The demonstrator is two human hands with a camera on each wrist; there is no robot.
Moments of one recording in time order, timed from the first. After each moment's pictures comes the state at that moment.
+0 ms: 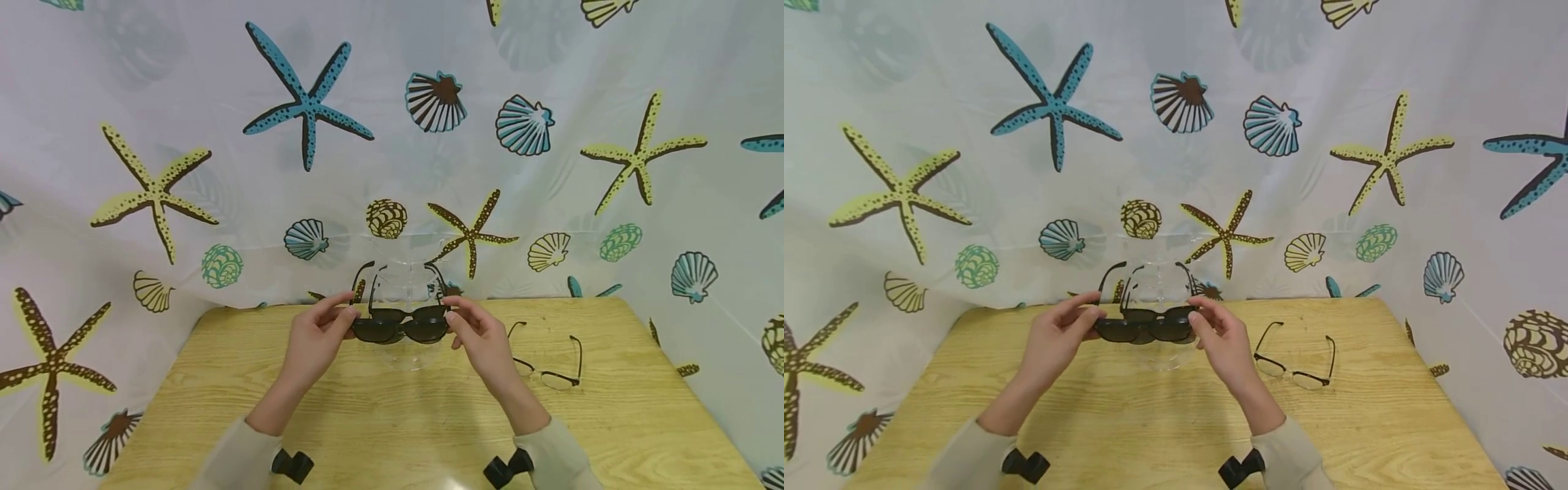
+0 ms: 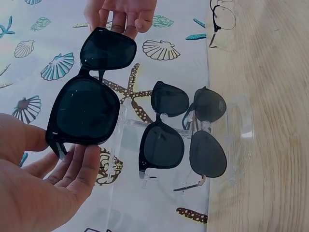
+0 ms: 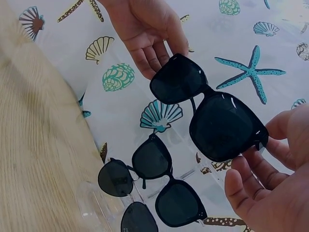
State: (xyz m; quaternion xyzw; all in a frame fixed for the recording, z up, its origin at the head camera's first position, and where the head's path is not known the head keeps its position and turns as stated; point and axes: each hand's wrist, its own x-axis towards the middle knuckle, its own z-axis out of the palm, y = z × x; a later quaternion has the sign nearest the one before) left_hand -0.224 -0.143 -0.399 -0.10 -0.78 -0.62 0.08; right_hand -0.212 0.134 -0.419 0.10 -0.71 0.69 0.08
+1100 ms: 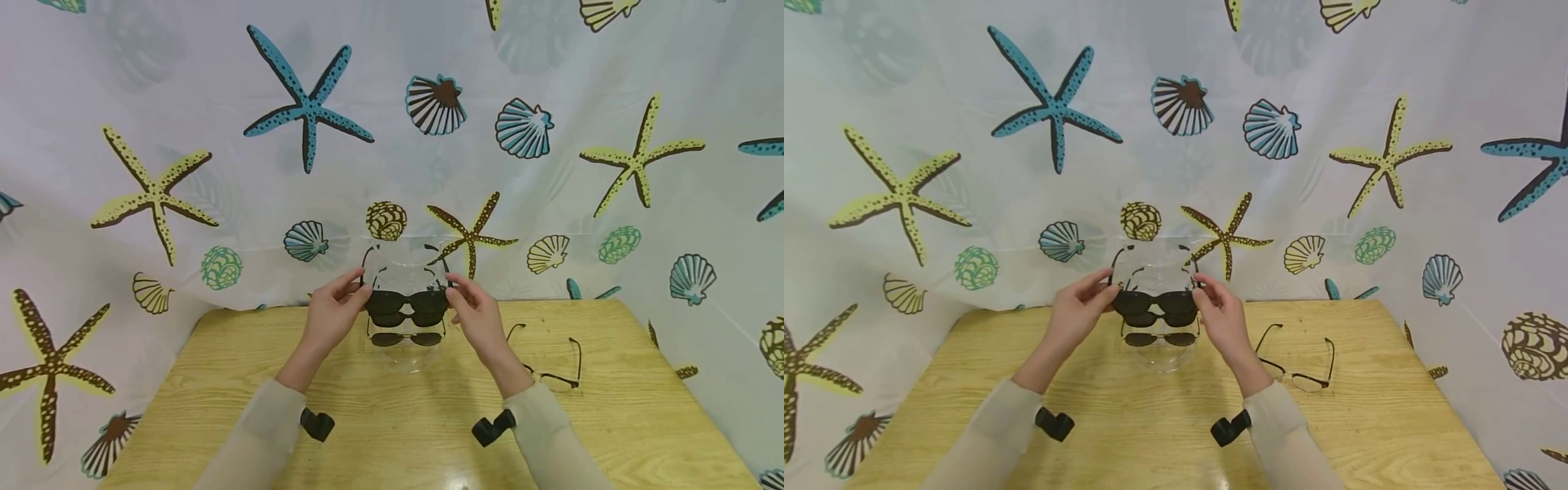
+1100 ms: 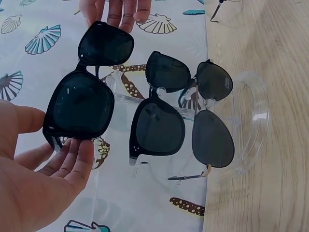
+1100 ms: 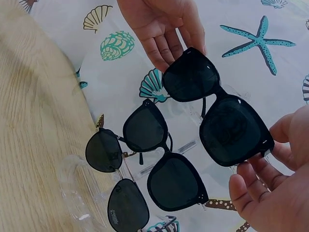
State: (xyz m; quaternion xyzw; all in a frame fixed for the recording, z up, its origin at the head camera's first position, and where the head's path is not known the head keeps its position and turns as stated) left_hand -0.273 -0.126 -0.397 -0.08 -0.81 -0.58 0.08; right_hand -0.261 0.134 -0.419 0.06 -0.73 0.67 0.09
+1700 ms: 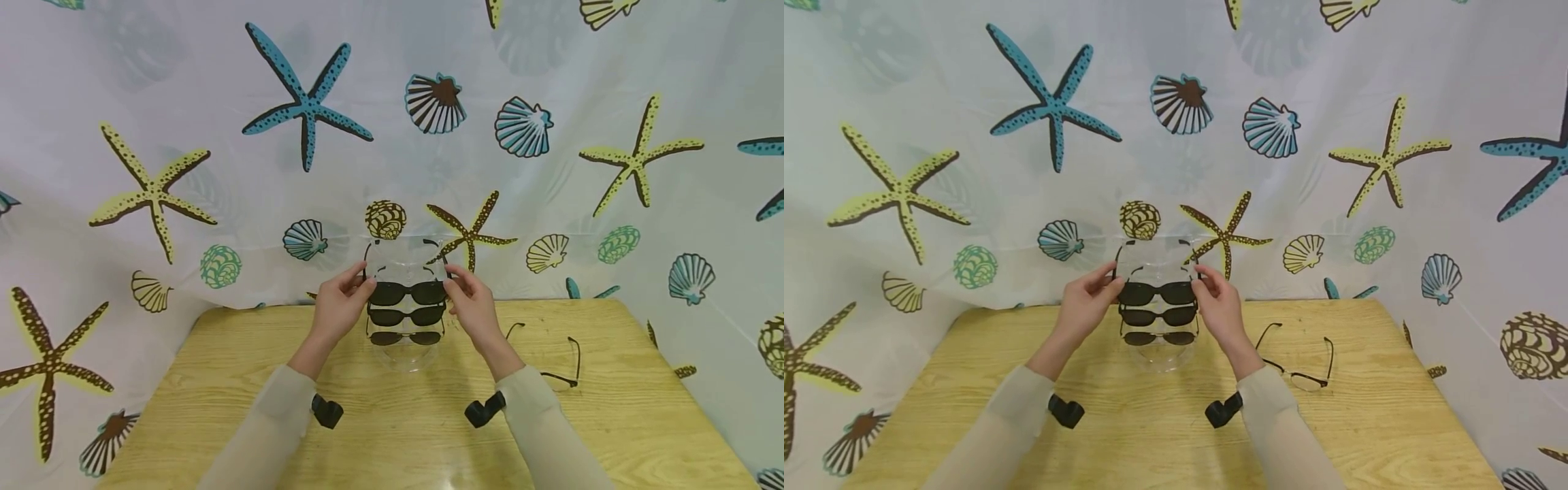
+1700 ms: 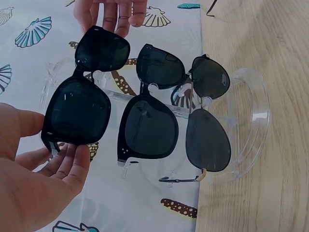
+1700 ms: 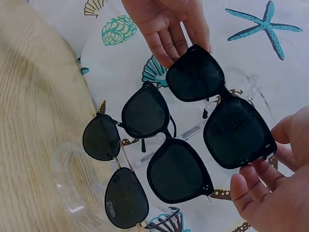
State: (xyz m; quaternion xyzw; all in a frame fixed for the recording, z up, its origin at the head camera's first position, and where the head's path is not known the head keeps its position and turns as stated) left_hand -0.290 -0.118 -0.404 -0.08 -0.82 -0.56 0.09; right_hand -0.283 0.133 -0.421 0.05 -0.74 0.67 0.10
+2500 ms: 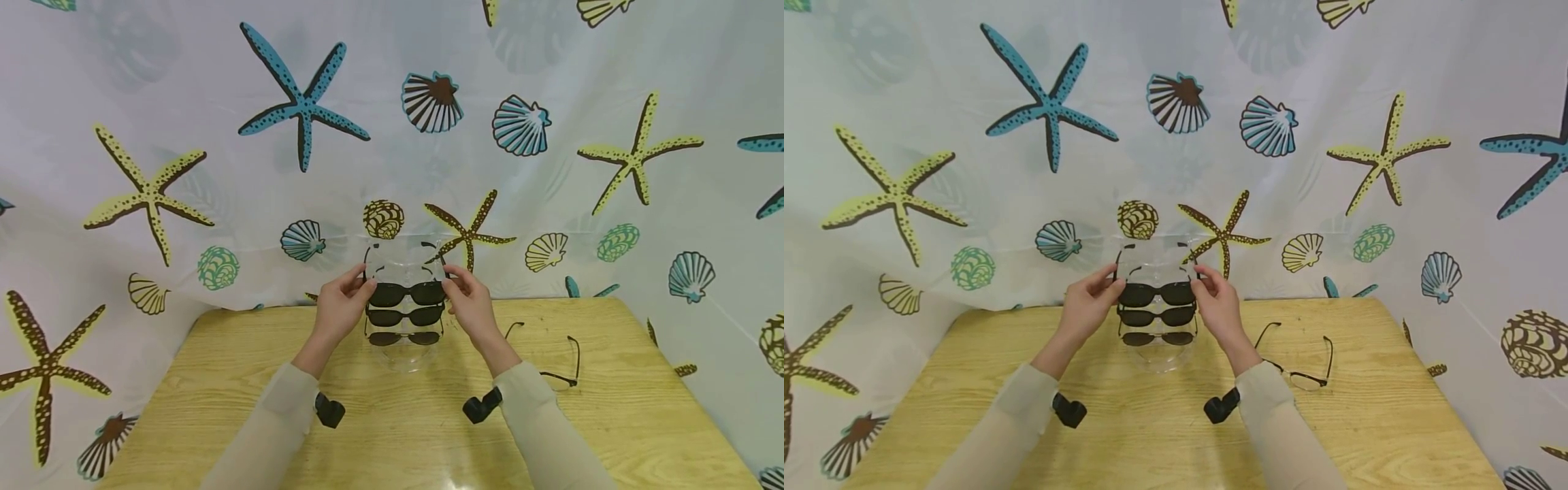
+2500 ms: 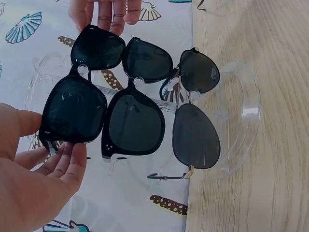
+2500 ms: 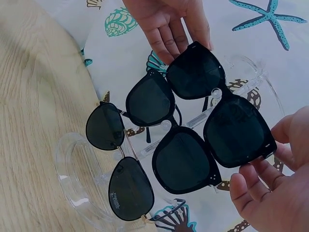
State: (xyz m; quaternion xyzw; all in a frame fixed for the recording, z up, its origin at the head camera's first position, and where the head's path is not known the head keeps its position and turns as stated) left_hand -0.298 -0.112 -0.414 -0.07 -0.82 -0.56 0.09; right_hand -0.293 0.135 -0.427 0.04 -0.75 0.66 0.09
